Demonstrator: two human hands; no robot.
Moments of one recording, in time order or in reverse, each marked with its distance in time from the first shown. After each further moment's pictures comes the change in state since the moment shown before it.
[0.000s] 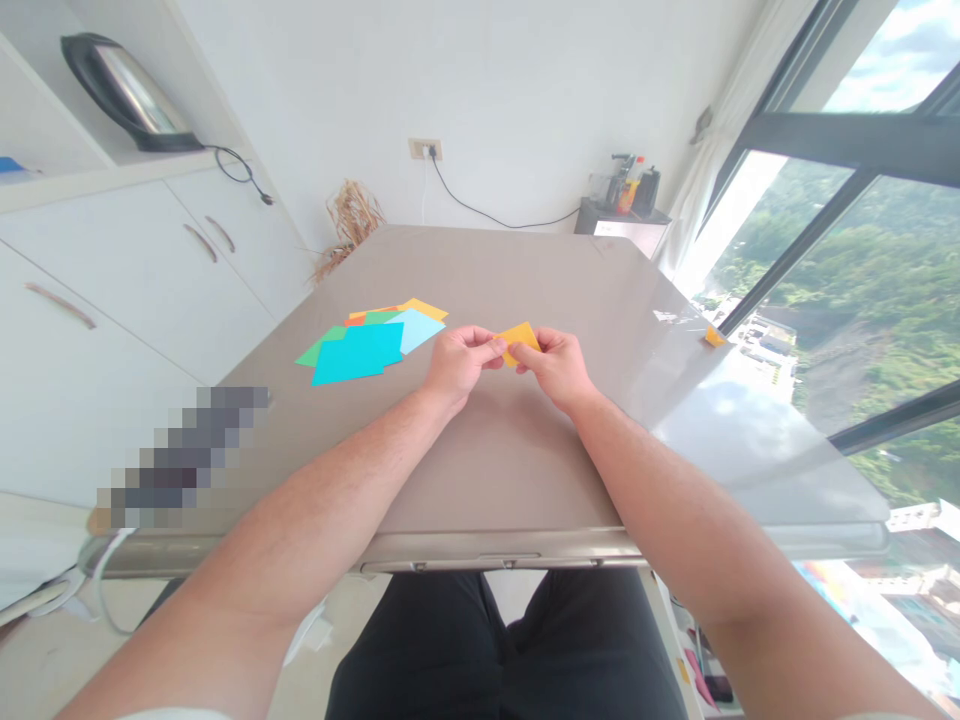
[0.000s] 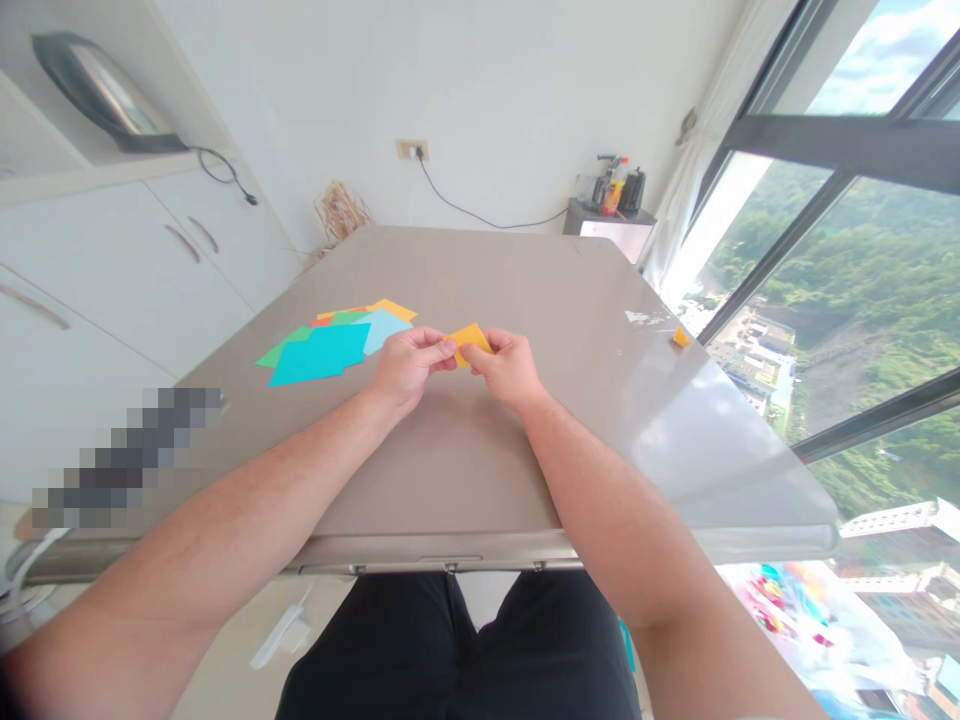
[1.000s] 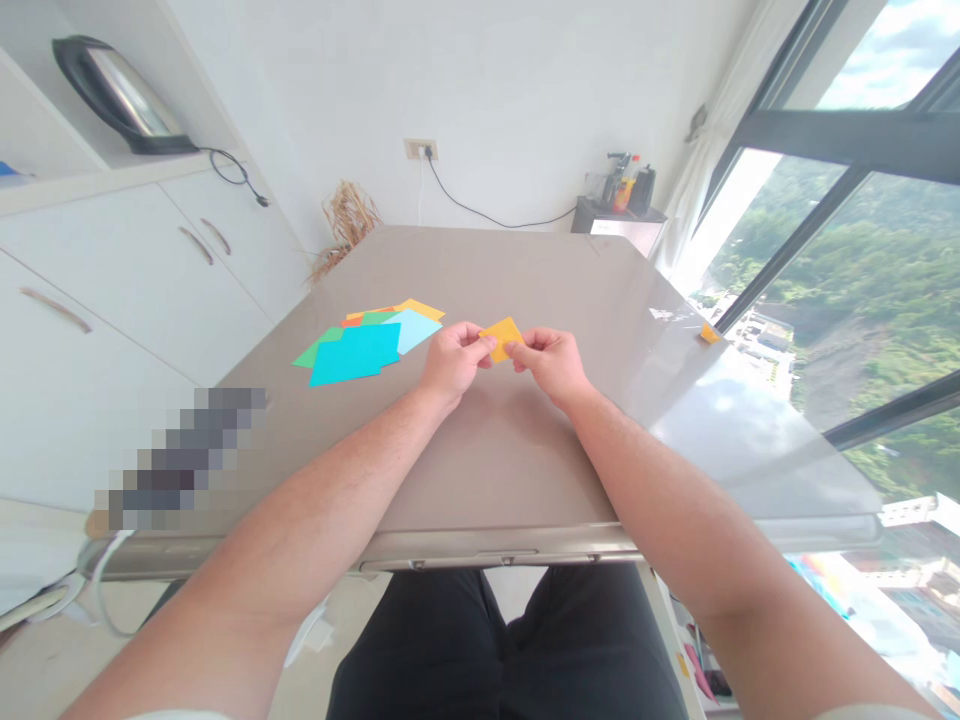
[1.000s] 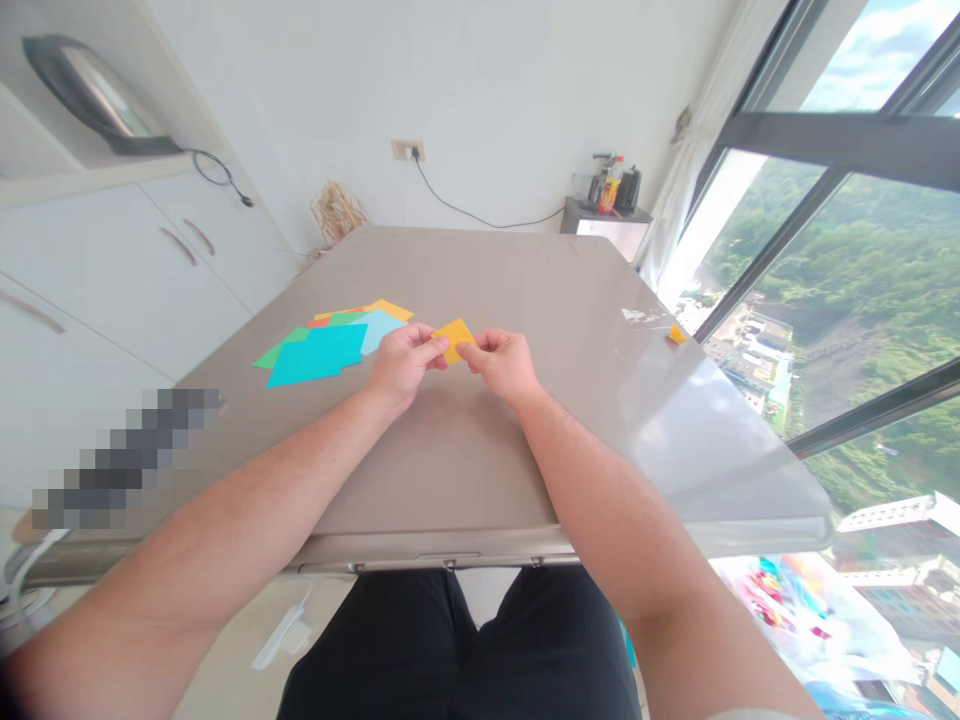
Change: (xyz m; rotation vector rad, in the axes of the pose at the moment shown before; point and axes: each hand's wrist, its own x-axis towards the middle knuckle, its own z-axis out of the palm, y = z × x) left_hand 0.004 -0.006 -0.003 0.084 0.056 0.042; right_hand 0.001 -0.001 -0.001 -0.054 0.022 0.049
